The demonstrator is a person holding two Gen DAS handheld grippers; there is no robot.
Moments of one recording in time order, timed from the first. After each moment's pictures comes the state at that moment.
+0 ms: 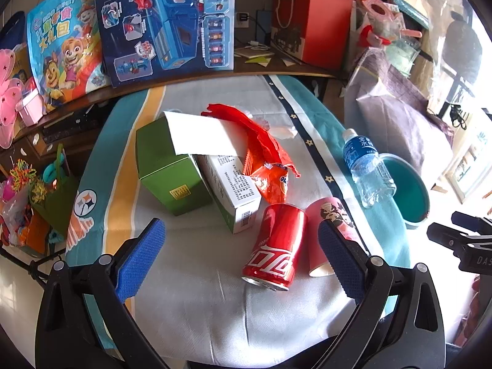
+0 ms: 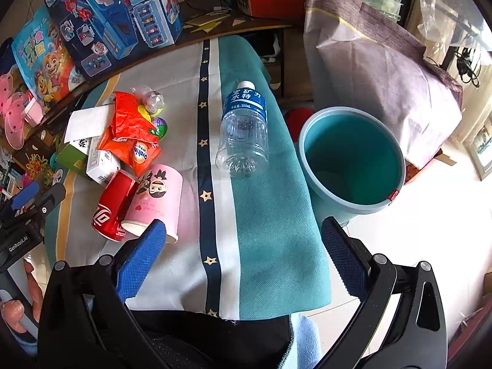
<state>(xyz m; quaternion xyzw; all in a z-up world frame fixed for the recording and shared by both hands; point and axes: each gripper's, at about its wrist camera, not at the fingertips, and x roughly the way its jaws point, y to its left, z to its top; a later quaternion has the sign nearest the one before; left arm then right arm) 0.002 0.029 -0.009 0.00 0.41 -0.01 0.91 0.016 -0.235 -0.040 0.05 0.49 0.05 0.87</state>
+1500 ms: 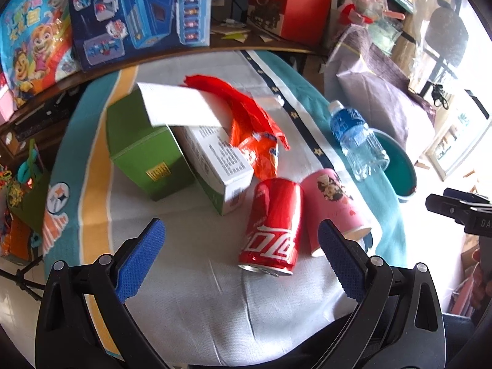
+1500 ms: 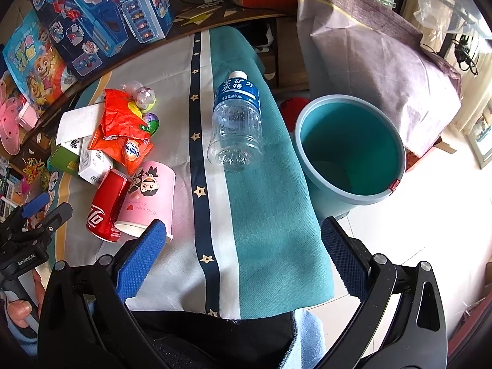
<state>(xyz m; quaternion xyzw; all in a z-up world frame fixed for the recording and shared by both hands) 0.016 0.041 -0.038 0.00 0.47 -0.09 0.88 0.023 -0.240 -0.051 0.07 0.51 0.04 0.85</state>
